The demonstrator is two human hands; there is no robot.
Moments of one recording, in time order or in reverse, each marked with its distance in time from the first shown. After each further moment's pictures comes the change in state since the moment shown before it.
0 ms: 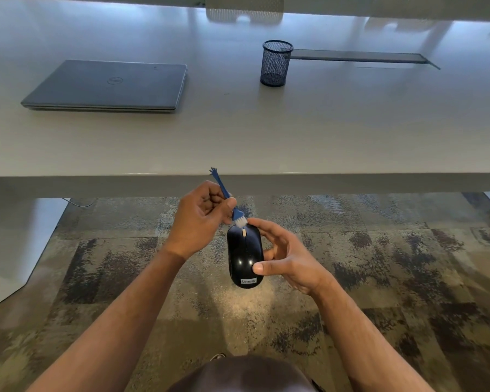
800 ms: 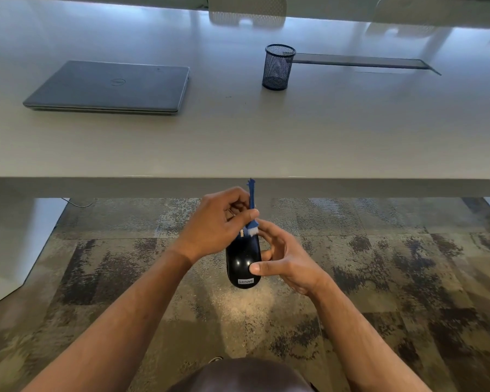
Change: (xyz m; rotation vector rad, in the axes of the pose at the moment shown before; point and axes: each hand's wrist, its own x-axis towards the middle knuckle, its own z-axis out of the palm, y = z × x) left_hand 0.003 0.021 0.010 0.325 -0.199 0.138; right_hand 0.008 -0.004 0.004 -0.008 0.026 0.037
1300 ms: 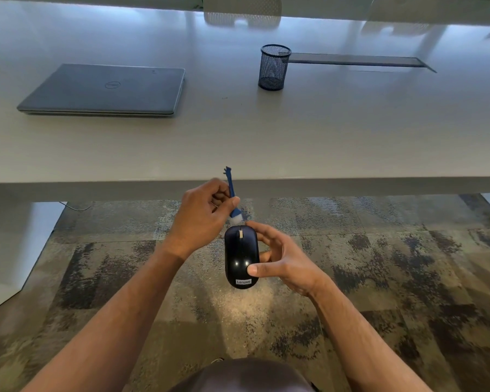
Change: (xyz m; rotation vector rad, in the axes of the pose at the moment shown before) left_hand 0.010 -0.011 -0.008 0.015 0.172 -0.114; right_hand 0.003 0.003 -0.004 -0.042 0.015 0.042
